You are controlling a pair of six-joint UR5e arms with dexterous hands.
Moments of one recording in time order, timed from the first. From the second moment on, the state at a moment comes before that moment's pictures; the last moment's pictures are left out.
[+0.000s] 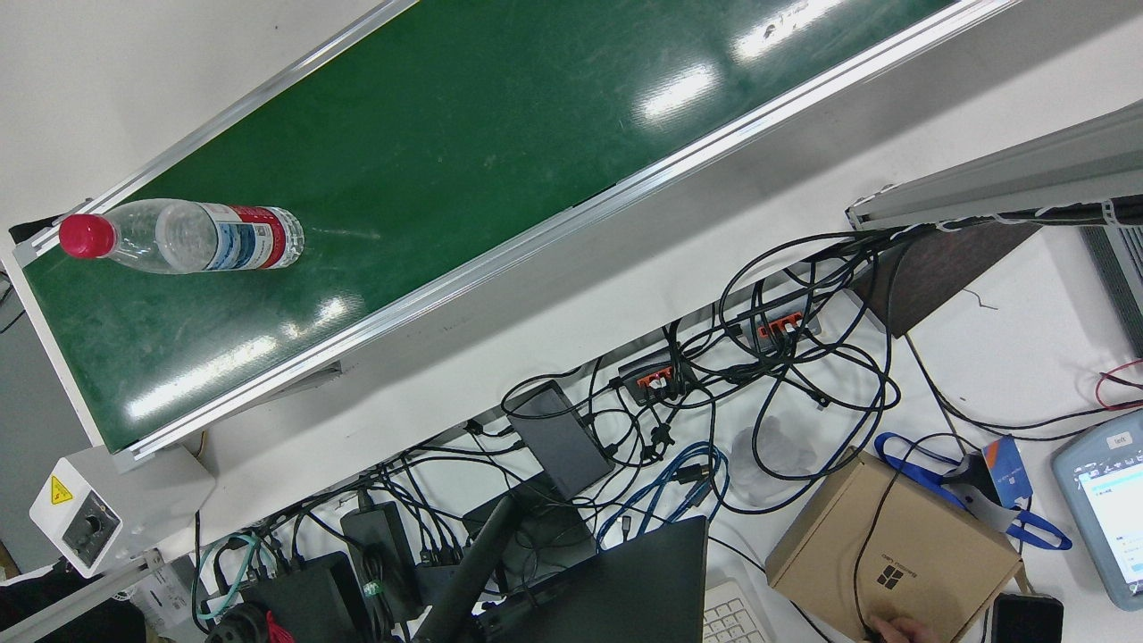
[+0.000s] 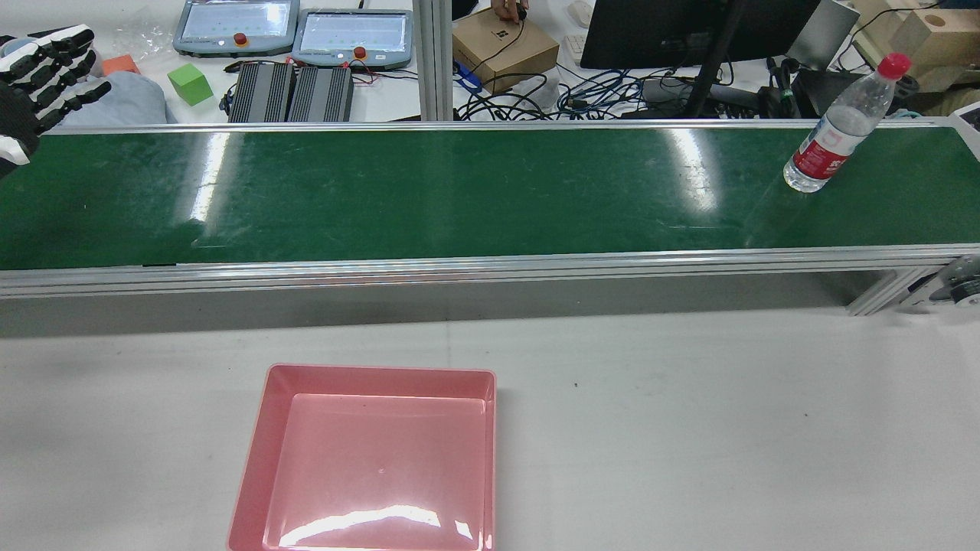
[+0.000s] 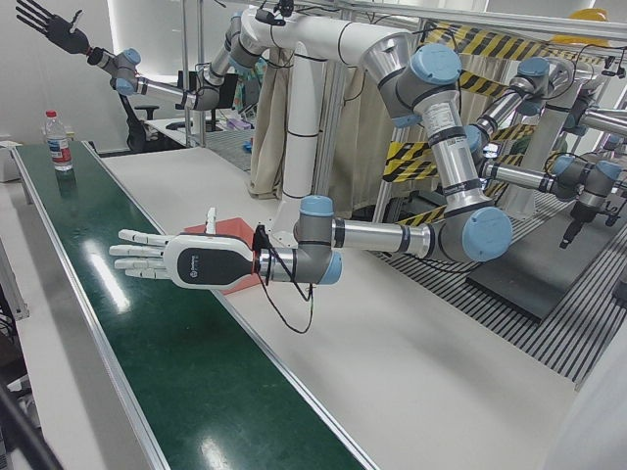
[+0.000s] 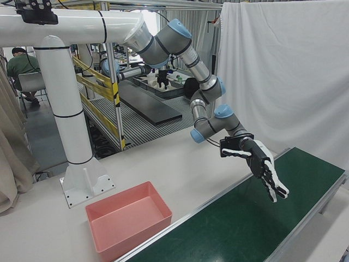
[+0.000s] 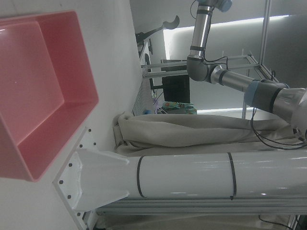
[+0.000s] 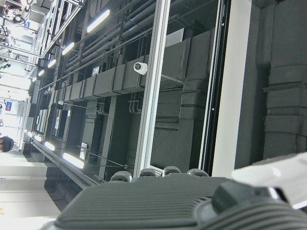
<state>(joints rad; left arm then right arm) -1.11 -1.71 -1.88 0.02 1.48 0.27 1.95 -1.50 1.49 -2.61 -1.55 -0.04</state>
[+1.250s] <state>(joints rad) -1.12 -1.71 -1.88 0.02 1.48 0.26 1.95 -1.50 1.49 -2.61 -1.55 -0.04</state>
